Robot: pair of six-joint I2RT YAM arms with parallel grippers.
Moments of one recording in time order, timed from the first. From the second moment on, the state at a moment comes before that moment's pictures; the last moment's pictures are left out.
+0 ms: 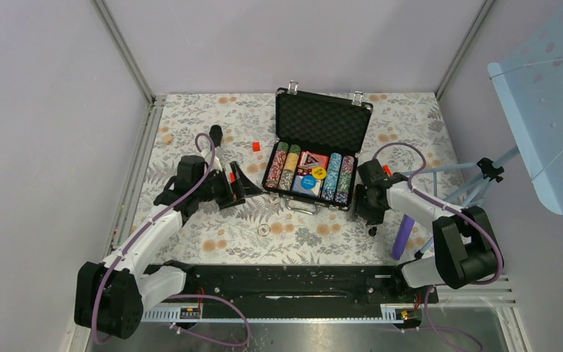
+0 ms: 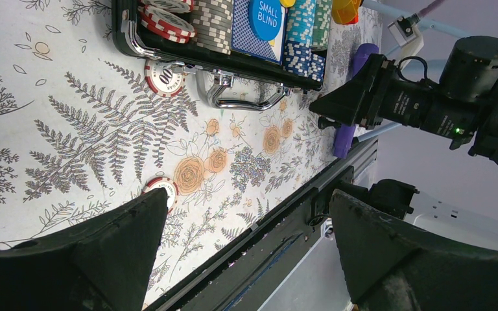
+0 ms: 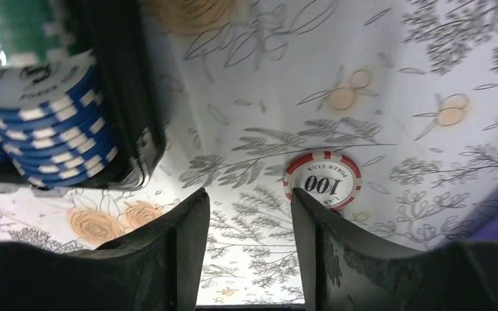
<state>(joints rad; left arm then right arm) -0.25 1.05 0.63 -0.25 0.62 -0.71 0.32 1.41 0.72 -0.63 0.04 0.58</state>
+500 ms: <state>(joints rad) -0.25 1.05 0.63 -0.25 0.62 -0.71 0.58 1.43 0.73 -0.62 0.05 0.68</state>
